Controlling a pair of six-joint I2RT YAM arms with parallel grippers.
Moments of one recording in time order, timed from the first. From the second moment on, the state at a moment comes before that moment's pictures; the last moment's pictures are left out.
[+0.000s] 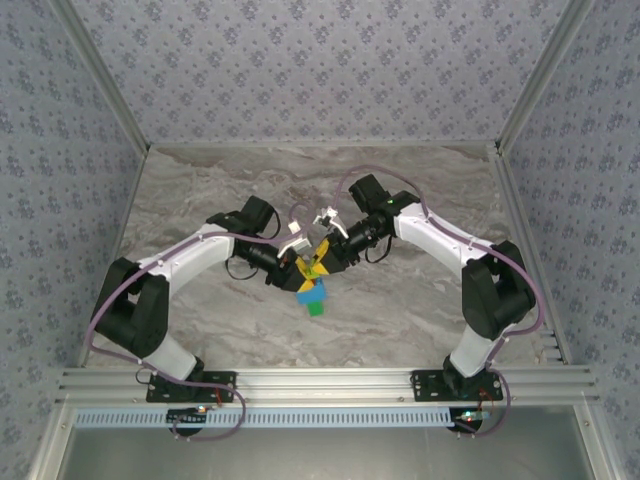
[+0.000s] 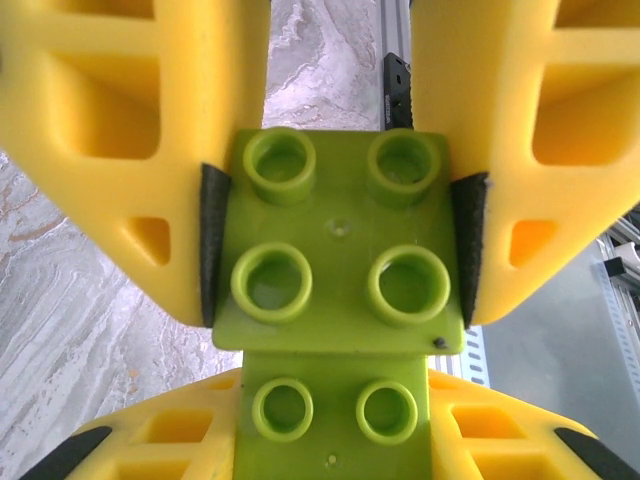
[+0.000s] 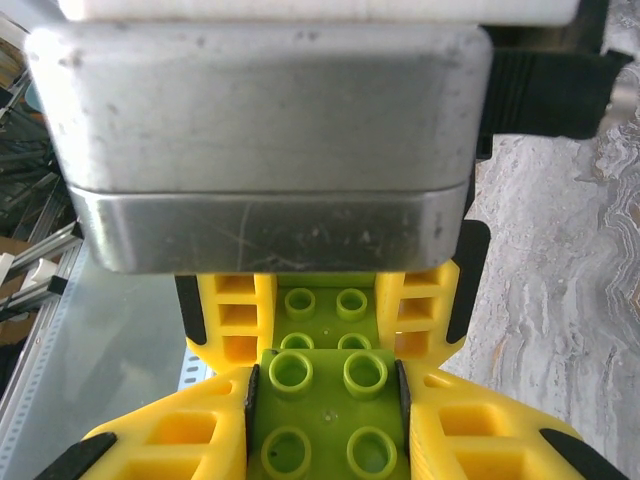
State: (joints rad) left arm -0.51 1.56 1.05 -0.77 1.05 0.54; right arm 0.56 1.70 1.31 -0.82 -1.07 -0.54
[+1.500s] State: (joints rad) left arm -0.50 1.54 0.99 -0.48 0.68 0.38; right arm 0.45 1.26 1.08 -0.59 -0.58 -0.28
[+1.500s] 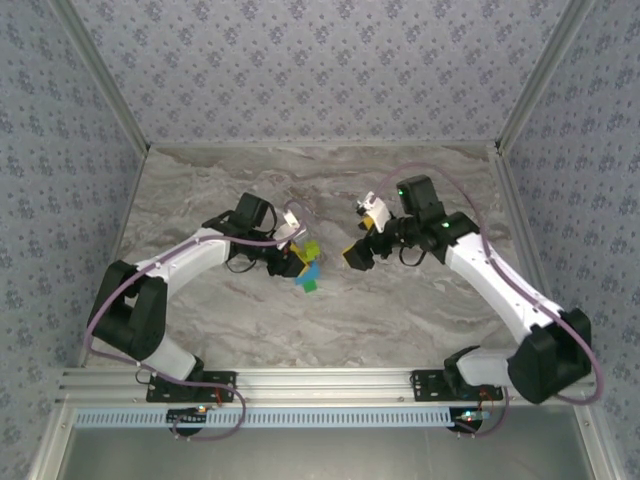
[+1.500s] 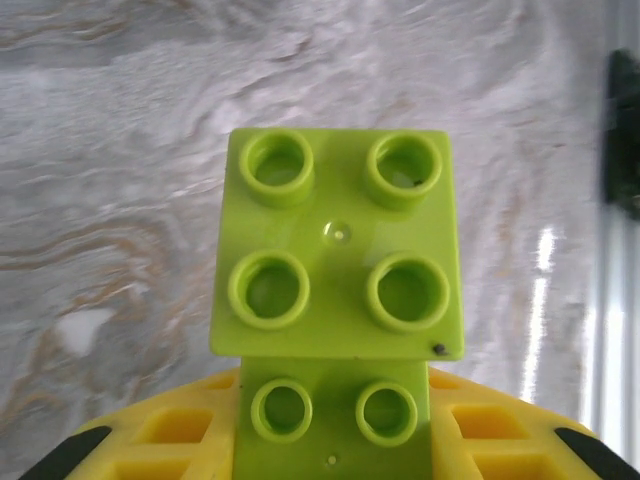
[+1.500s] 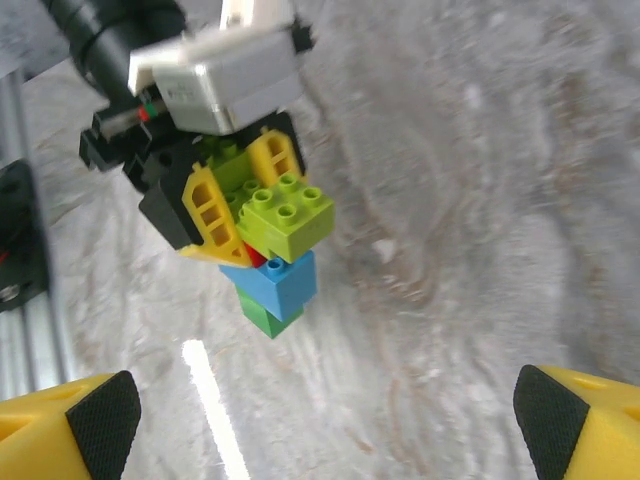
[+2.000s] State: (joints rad) left arm -0.56 1.50 1.00 -0.37 0.32 0.43; right arm 0.43 1.20 0.96 -0.46 -0.47 -0.16
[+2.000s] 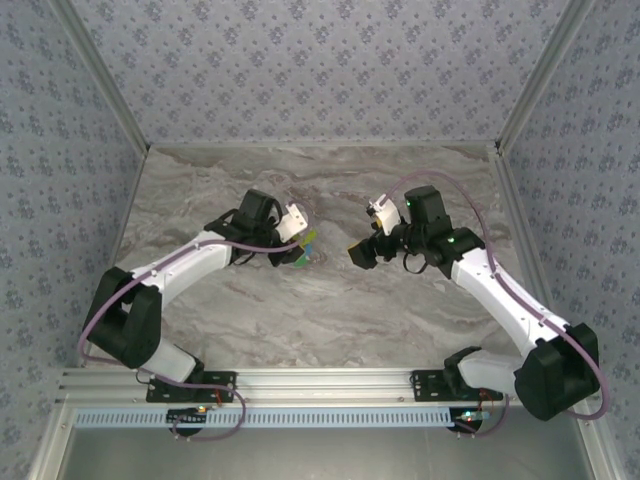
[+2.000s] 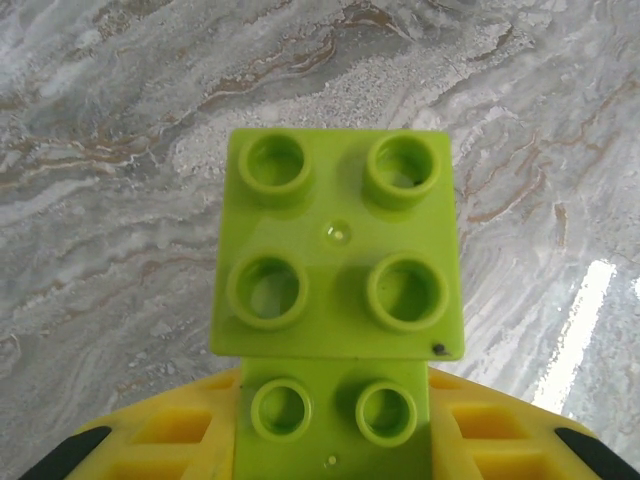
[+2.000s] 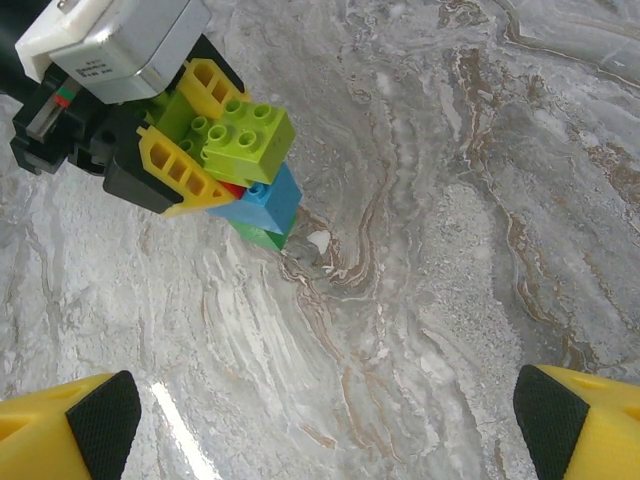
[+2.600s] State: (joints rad) left arm -0.59 1.52 0.96 -0.32 0.34 0.44; right arm 0.41 1.23 0.95 -0.41 -0.52 -0.14
